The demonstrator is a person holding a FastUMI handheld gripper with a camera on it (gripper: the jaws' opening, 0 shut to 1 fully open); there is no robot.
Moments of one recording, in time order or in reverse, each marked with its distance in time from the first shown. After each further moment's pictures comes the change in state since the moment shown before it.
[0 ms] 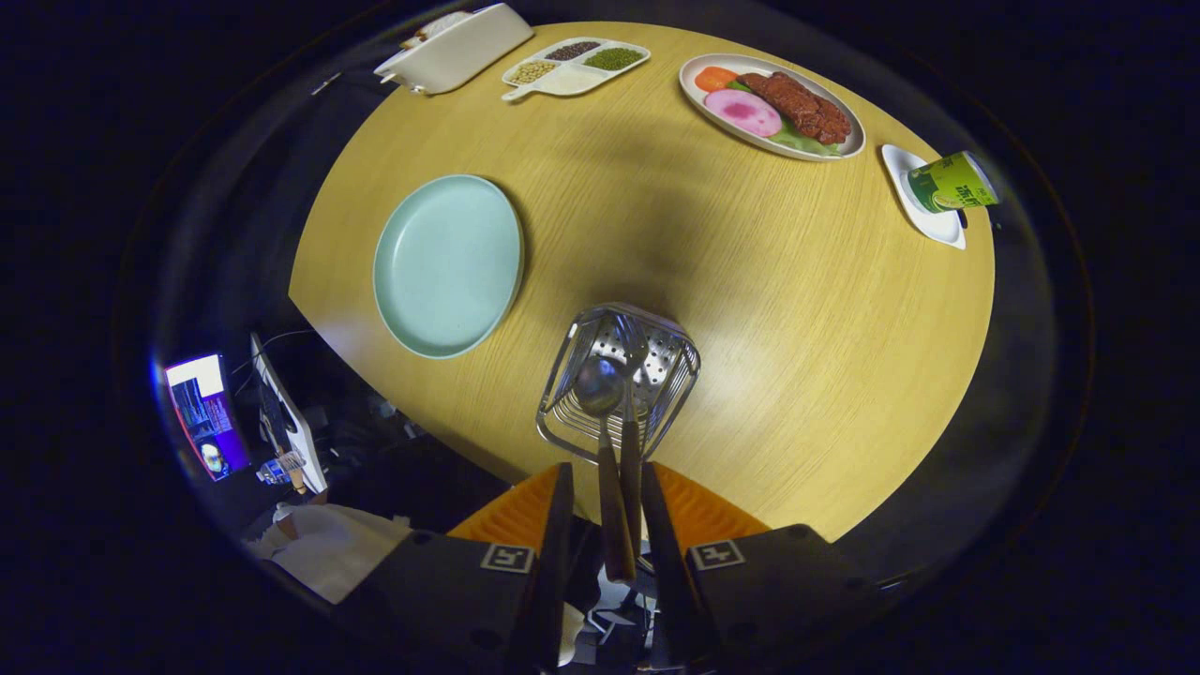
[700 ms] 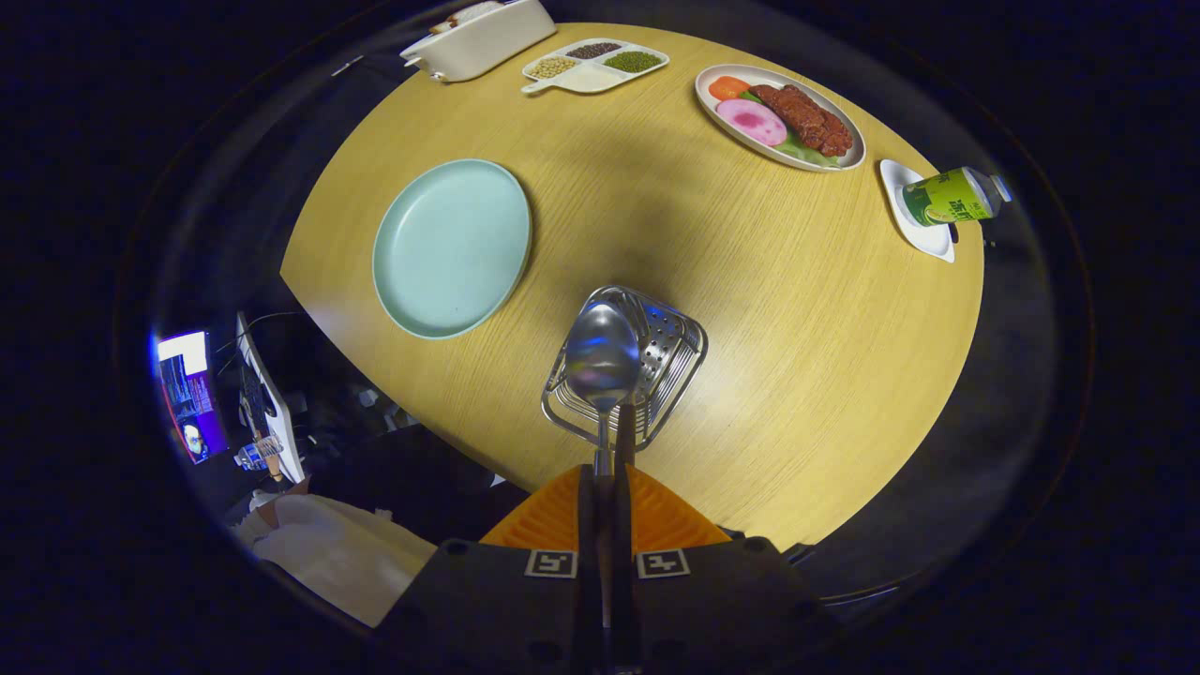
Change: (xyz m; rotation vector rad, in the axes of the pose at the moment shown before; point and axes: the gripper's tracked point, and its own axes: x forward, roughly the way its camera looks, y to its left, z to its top) arm 0.006 -0.004 -0.016 -0.056 0.053 -0.074
